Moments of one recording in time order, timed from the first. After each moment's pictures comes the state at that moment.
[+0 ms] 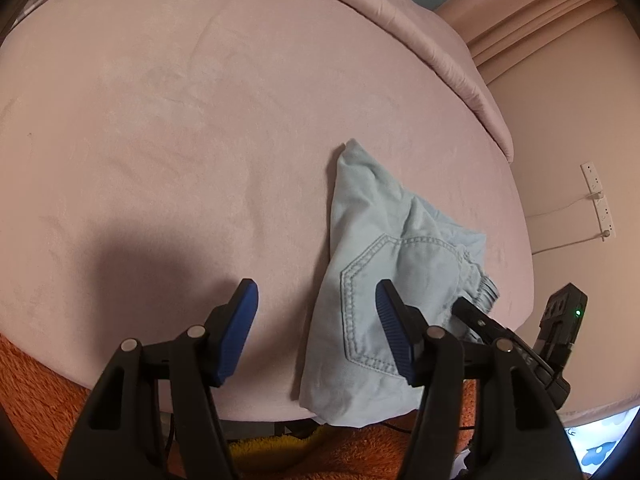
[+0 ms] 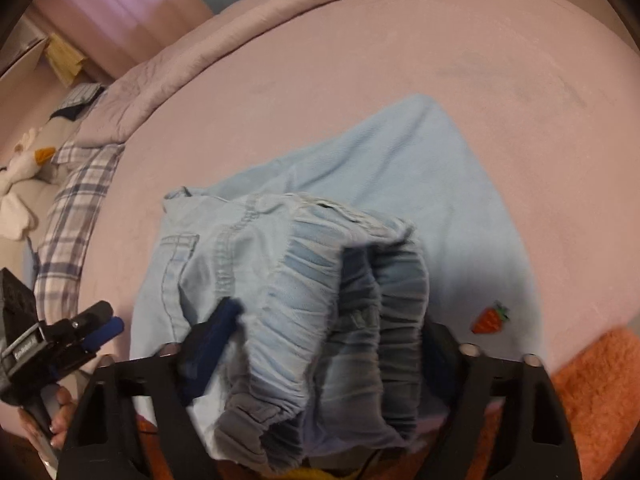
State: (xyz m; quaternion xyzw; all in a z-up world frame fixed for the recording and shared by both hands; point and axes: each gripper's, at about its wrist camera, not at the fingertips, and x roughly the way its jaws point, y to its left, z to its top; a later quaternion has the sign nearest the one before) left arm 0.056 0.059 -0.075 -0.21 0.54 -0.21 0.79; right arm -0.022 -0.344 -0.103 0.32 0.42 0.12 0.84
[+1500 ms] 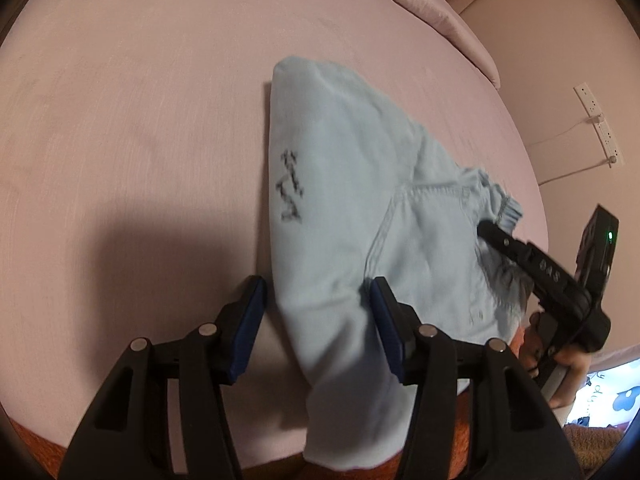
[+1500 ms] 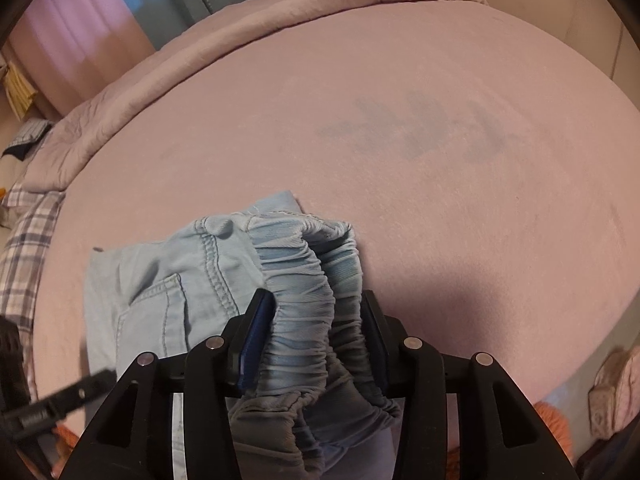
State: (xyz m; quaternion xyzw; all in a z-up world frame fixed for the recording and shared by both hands) left arm 0.053 -0.023 -0.107 -0.12 0.58 -0.26 0.76; right arm -0.006 -0.424 -0.117 0.31 0.40 0.00 0.86
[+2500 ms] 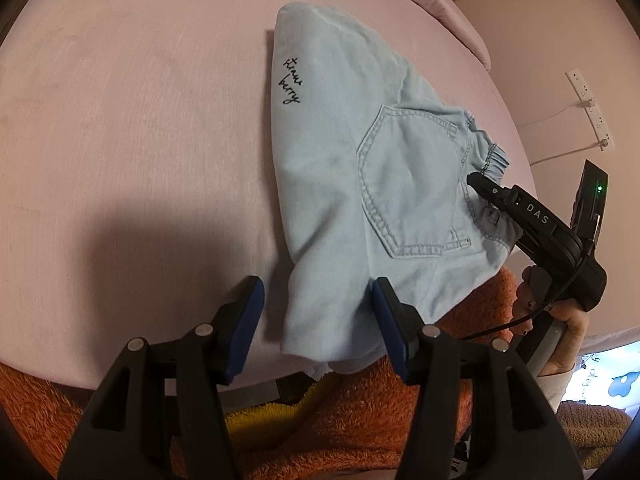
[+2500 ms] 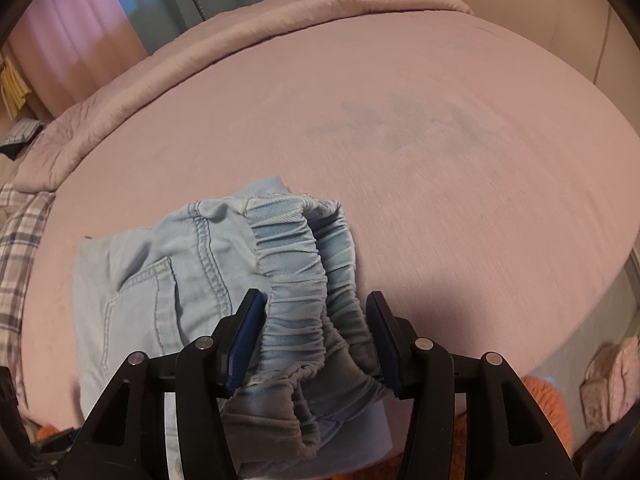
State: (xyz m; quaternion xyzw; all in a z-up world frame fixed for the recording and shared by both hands) left arm 0.016 -0.024 -0.112 -0.11 0.60 -0.27 0.74; right arm -0.028 -0.422 -0.121 0.30 0.40 -0.03 0.87
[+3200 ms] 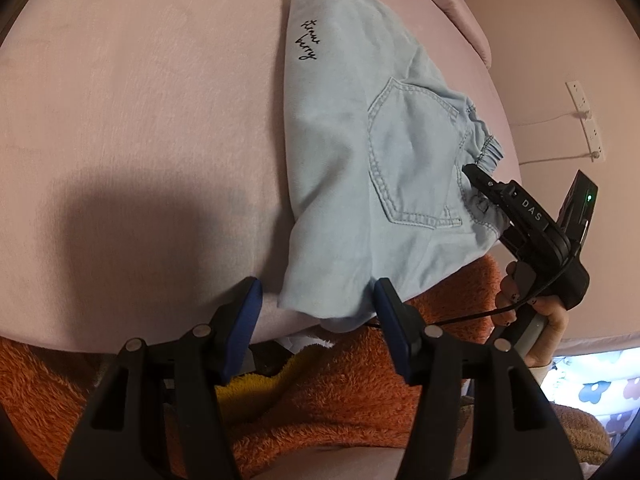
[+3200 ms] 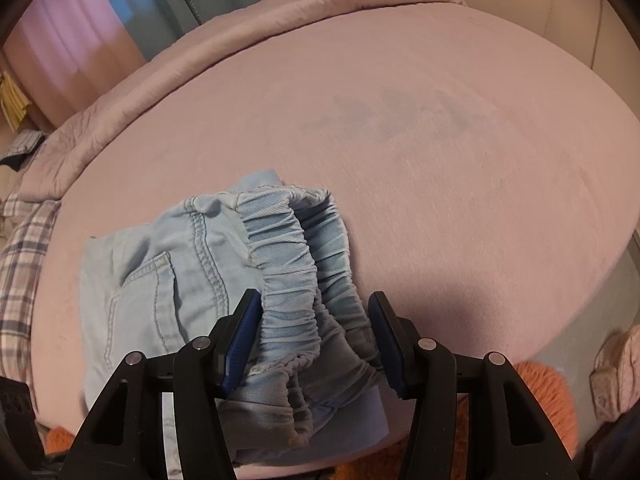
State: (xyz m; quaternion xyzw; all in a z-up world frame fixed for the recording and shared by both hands) left arm 0.012 -0.016 -0.120 -0.15 0.63 -0.28 0.71; right arm -0.039 -0.430 -0.127 0.32 0.39 -0.02 0.86
